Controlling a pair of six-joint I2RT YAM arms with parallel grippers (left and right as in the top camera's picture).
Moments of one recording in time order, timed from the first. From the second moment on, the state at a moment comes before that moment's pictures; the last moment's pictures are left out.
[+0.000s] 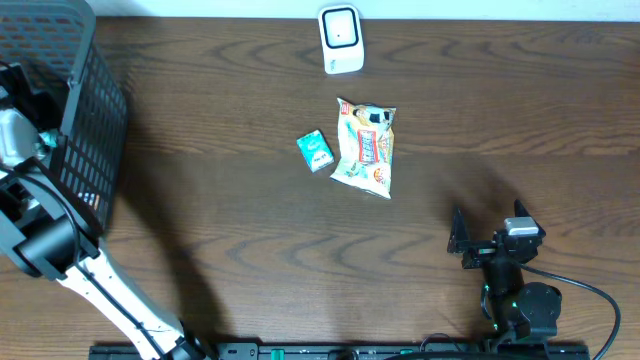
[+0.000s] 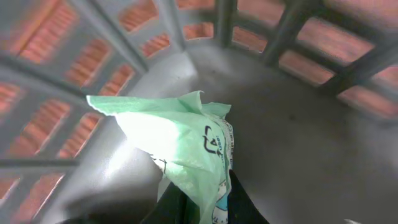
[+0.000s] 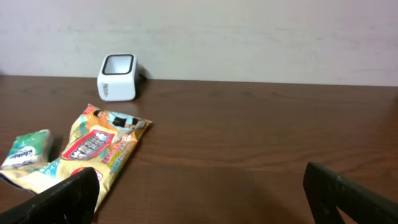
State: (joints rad) left arm 0.64 2.29 1.85 -0.45 0.04 0.08; right arm 0.02 0.01 0.01 -0.07 -0.07 0.00
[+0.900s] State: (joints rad) left arm 0.12 1.54 1.86 -1.17 0.42 -0.37; right arm 0.02 0.01 0.01 -0.07 -0.07 0.00
